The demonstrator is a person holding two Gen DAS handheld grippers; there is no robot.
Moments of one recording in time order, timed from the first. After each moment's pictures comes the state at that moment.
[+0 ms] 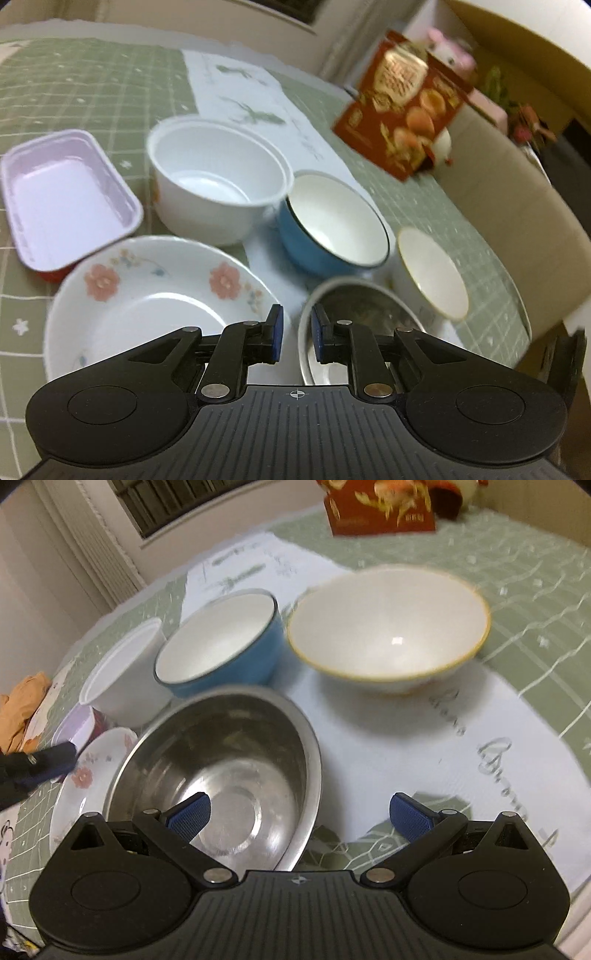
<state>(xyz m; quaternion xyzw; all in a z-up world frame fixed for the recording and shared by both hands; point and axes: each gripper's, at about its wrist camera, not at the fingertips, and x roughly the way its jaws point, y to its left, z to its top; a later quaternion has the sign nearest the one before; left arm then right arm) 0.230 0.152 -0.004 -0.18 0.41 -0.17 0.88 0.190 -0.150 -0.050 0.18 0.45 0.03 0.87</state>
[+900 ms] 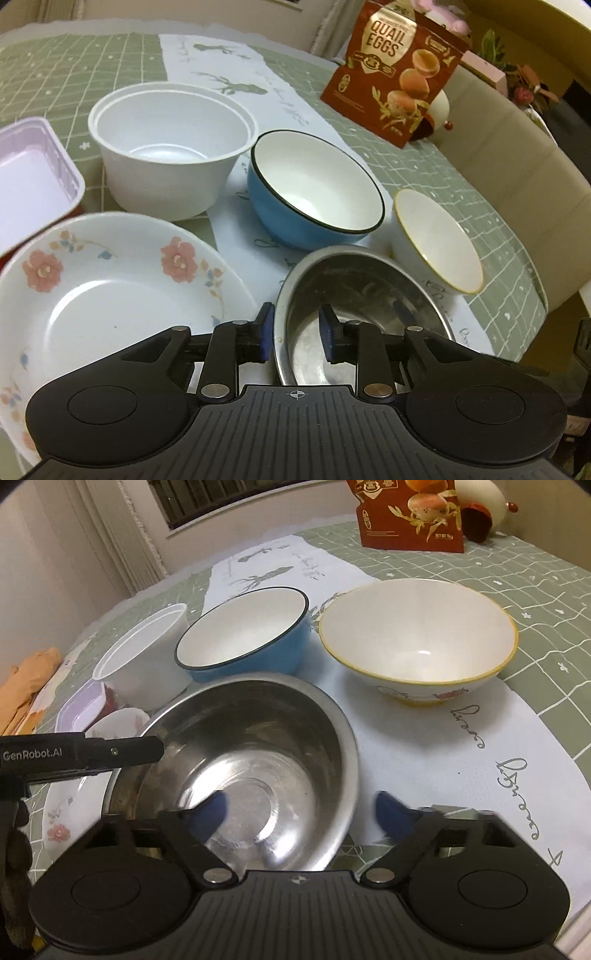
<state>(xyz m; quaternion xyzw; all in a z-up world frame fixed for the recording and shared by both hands) 0.240 0.109 -0.027 -0.15 0.43 -0.17 0.87 0.191 -0.135 -0.044 0.13 0.43 0.05 0.89</state>
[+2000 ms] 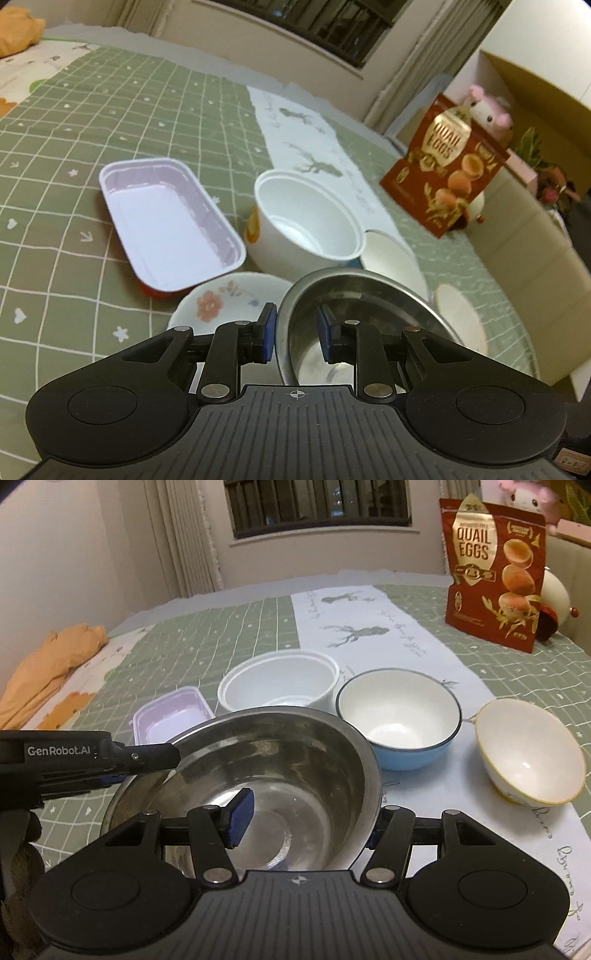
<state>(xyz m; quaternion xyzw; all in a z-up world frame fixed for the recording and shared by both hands) 0.200 0.230 0.019 -0.22 0.37 -0.09 0.90 0.191 0.006 0.027 0.03 0.38 0.09 0.92</state>
